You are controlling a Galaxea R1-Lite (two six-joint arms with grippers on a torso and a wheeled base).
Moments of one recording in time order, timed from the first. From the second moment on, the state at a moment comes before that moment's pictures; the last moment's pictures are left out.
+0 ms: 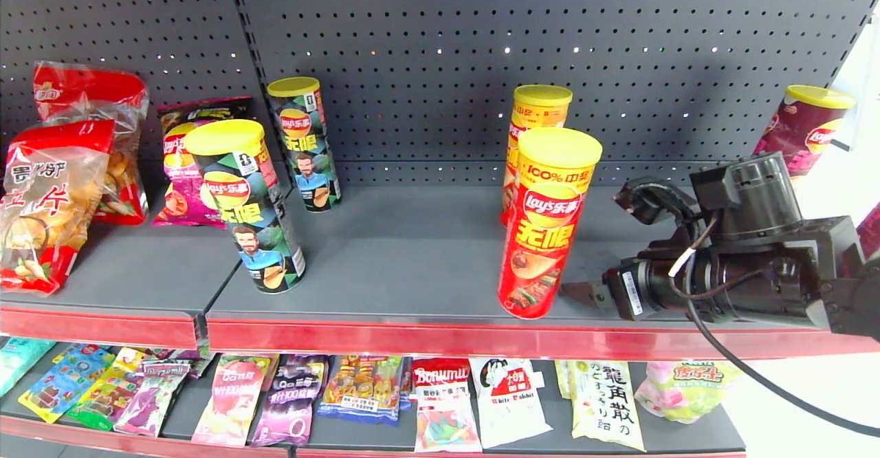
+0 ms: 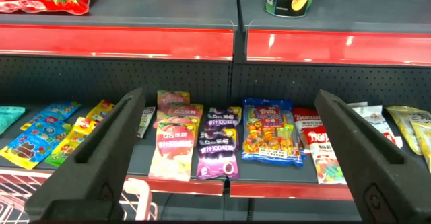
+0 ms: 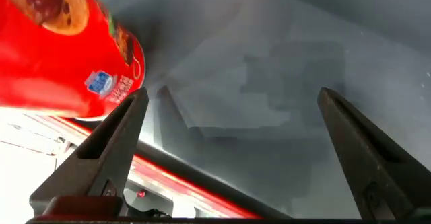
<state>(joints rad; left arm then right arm) 0.00 0.00 0.00 0.00 0.01 -0.01 0.47 1.61 -0.87 -0.09 -0.07 -0.01</state>
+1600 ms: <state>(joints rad) 0.00 0.00 0.00 0.00 0.01 -0.01 0.48 1.53 -0.81 -0.09 -0.08 -0.01</state>
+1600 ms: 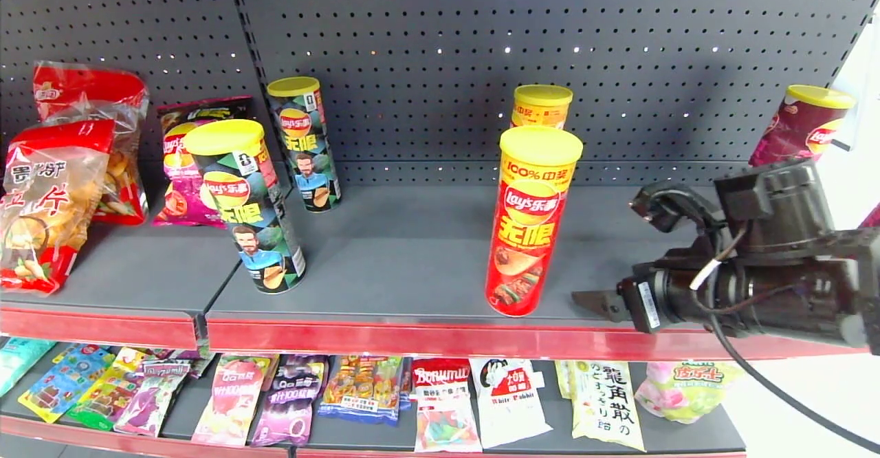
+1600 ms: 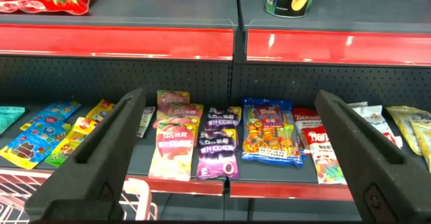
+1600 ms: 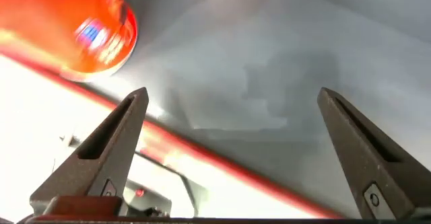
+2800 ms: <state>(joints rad) 0.00 0.00 0.00 0.00 0.01 -0.01 0.00 0.07 0.00 -0.01 0.01 -0.02</state>
